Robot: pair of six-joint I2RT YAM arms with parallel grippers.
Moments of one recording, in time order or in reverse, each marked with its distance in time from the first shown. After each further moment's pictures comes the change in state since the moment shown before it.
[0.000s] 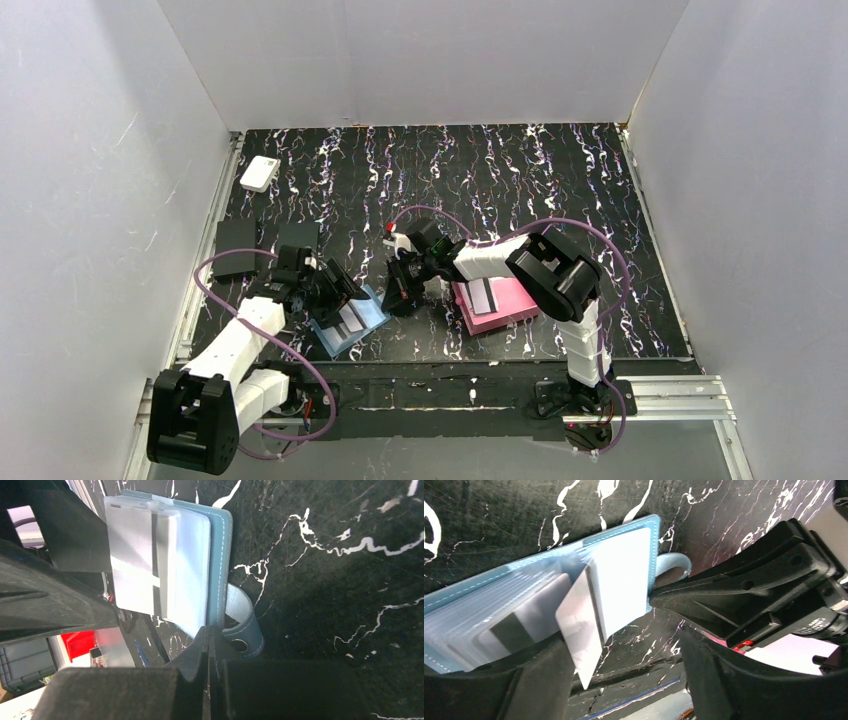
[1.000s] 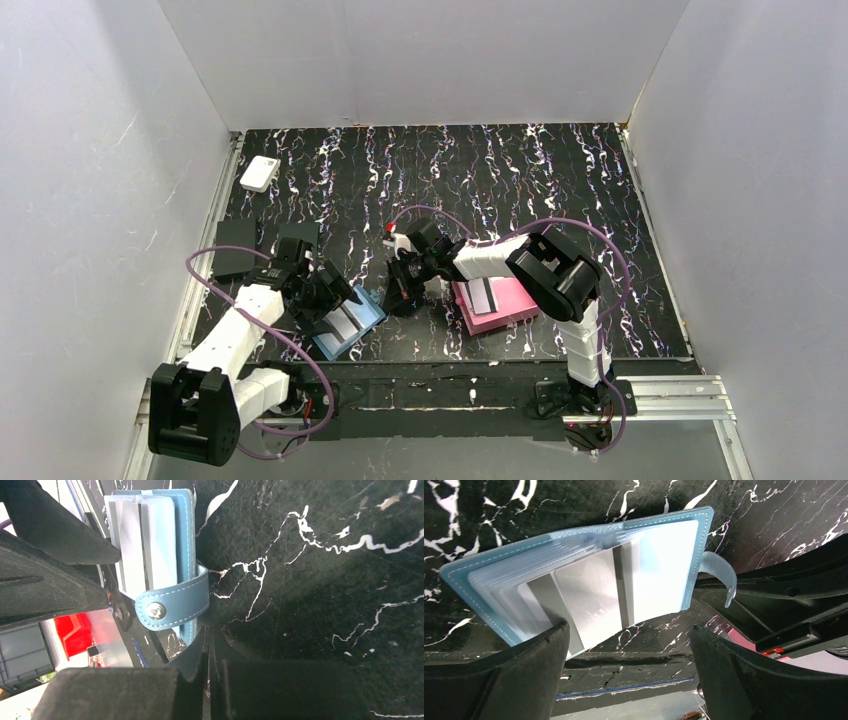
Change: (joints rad) left arm 0.000 0.030 0.133 -0.292 -0.117 0.008; right arm 0.000 0.000 0.005 -0.026 0.003 -0.020
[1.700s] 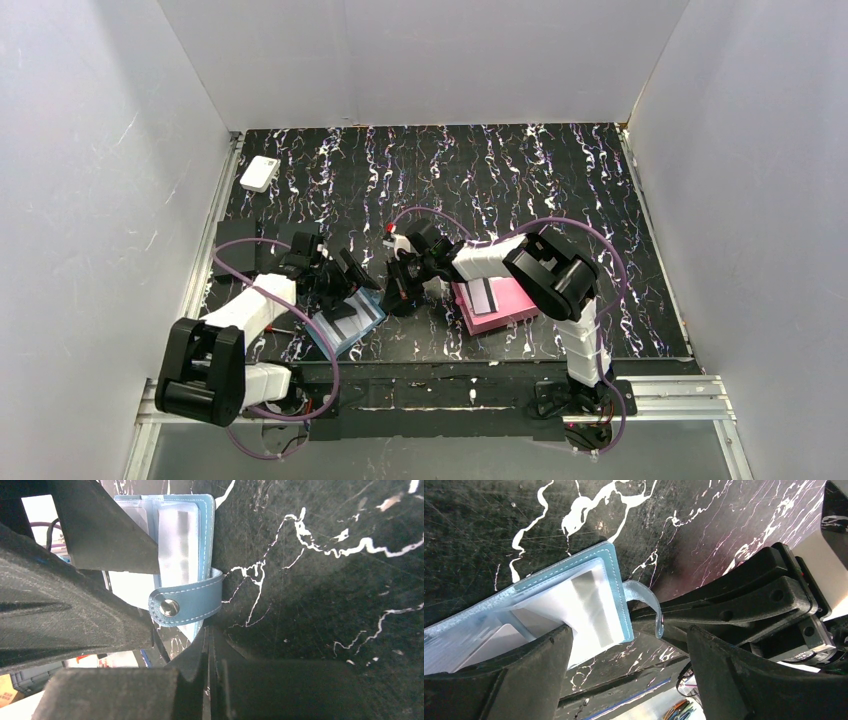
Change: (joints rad) left arm -0.043 0.200 -0.045 0.397 0.157 -0.047; right arm 0.008 0.016 0.002 0.030 -0.008 0.047
